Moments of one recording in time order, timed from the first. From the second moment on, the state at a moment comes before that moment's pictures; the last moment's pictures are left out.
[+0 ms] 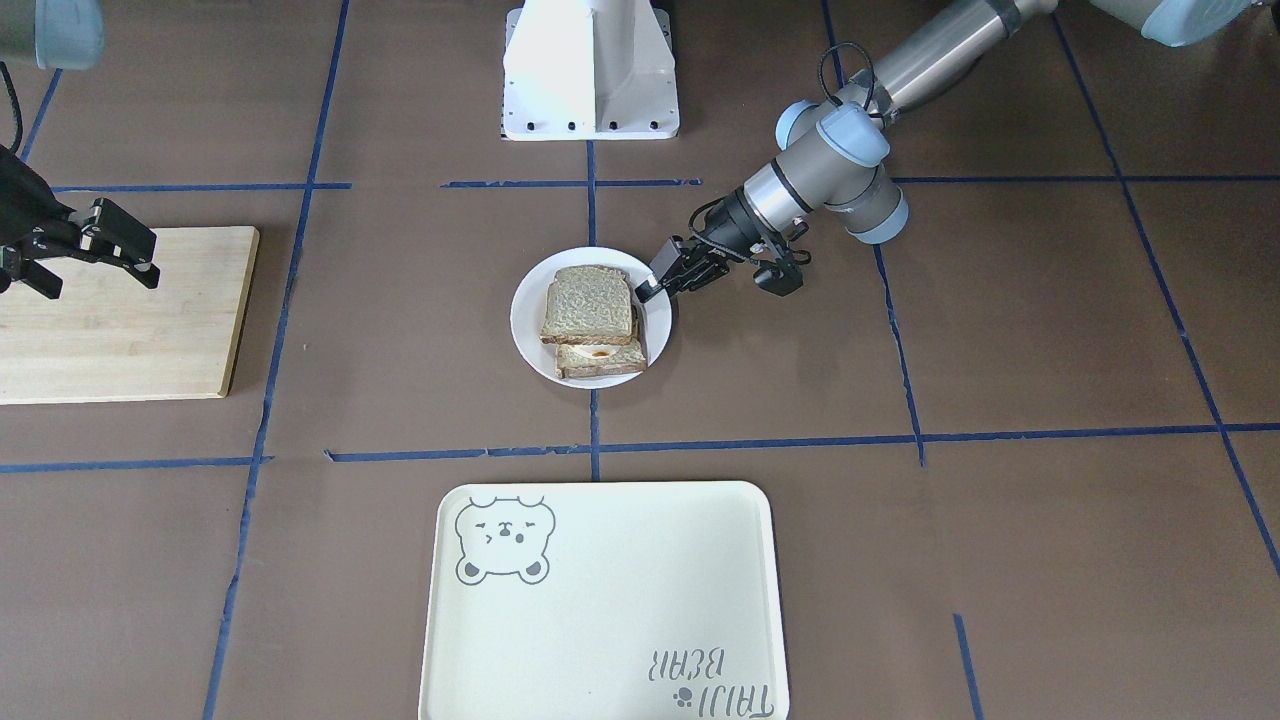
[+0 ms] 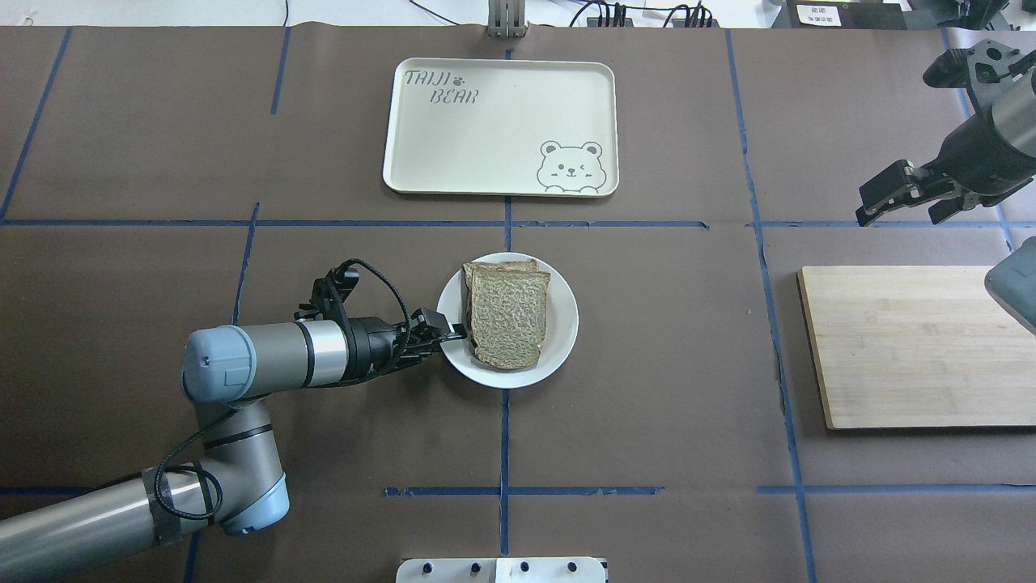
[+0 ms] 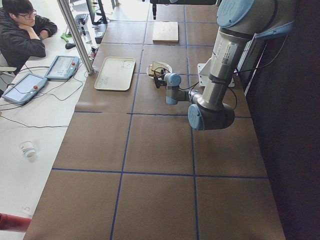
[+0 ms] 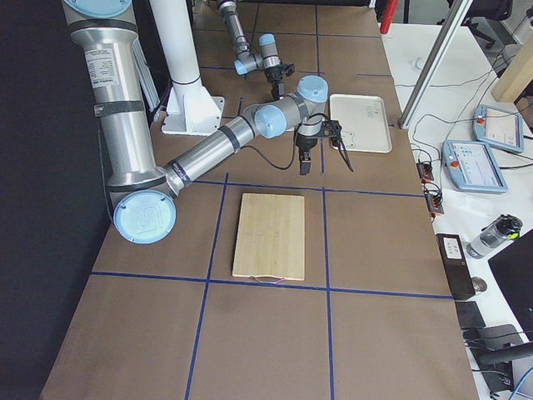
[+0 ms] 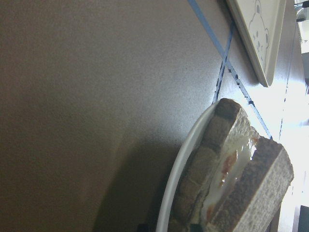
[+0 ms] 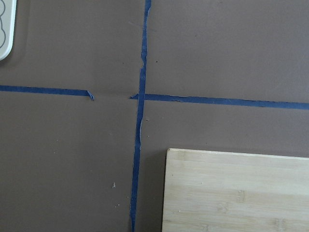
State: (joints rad) left arm -0.41 -2.03 -1.33 -3.02 -1.68 -1.89; right arm 1.10 -1.41 2.00 -1.70 2.28 0.60
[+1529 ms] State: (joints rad) left arm -0.47 -2.07 -1.45 -3.01 -1.66 -2.06; right arm 1.16 -1.47 2.00 -1.70 2.30 0.48
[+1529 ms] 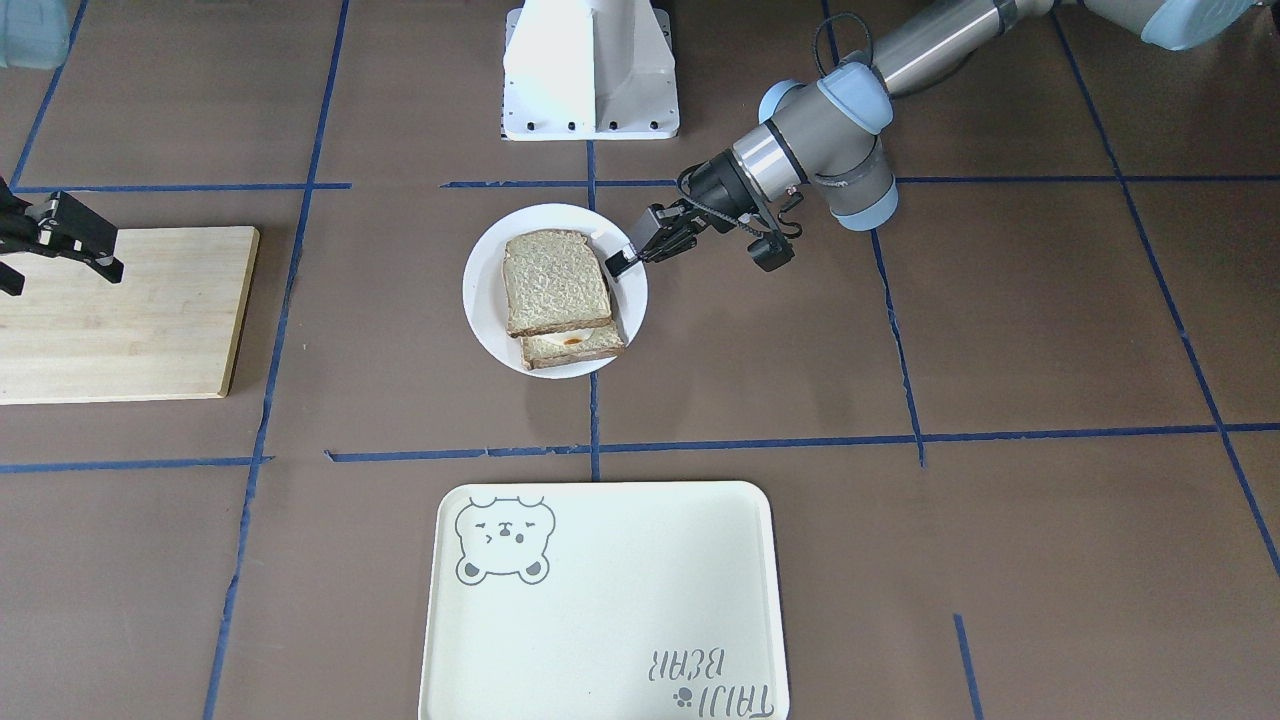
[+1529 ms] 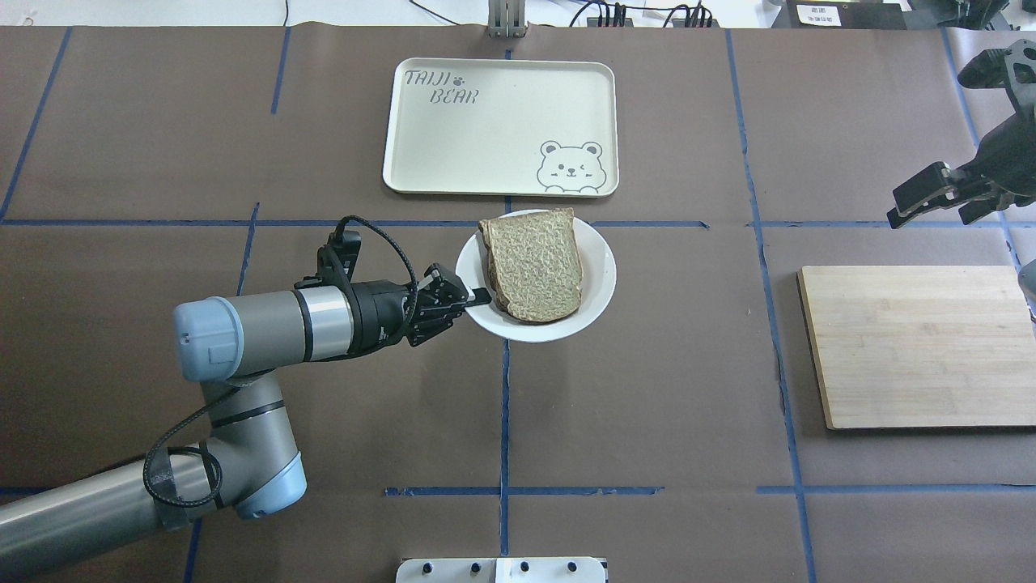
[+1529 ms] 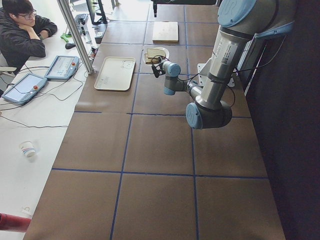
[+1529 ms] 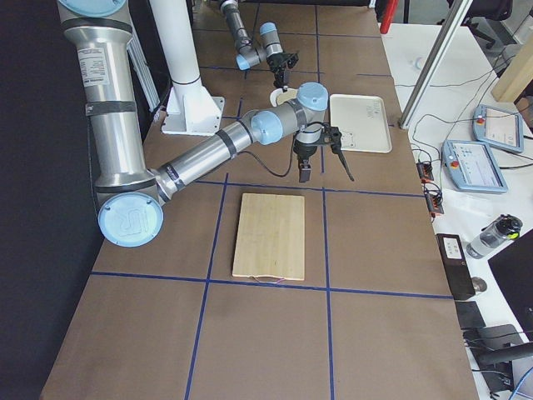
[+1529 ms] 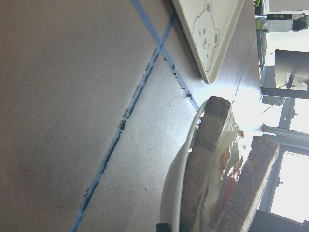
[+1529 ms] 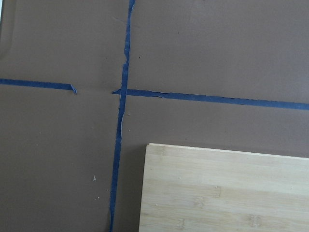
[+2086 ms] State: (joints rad) left arm -0.63 -2.35 -1.08 -2.89 -1.64 -2.07; right arm 1.29 -1.58 1.99 -1.70 2.34 0.29
